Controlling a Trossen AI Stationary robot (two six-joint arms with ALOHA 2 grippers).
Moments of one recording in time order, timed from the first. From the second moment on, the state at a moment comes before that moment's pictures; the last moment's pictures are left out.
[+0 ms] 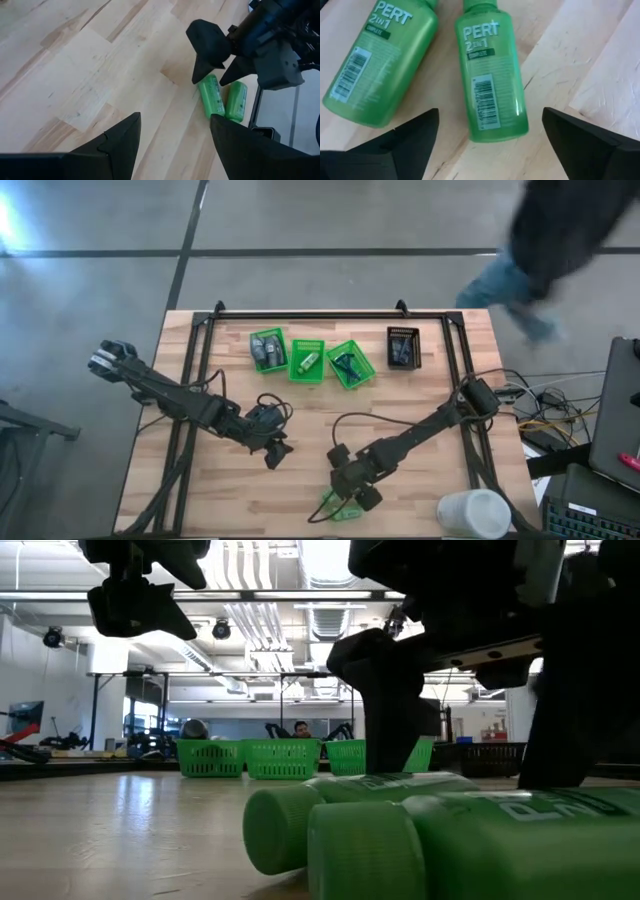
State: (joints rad) left arm -0.44 1.30 0.93 -0.40 -0.23 -1.02; right arm 0.48 2.06 1.38 -0.45 -0.02 -0.09
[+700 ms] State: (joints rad) left arm -0.44 1.30 0.93 -0.41 -0.25 -1.03; right arm 0.46 2.09 1.39 -0.45 -0.06 -0.09
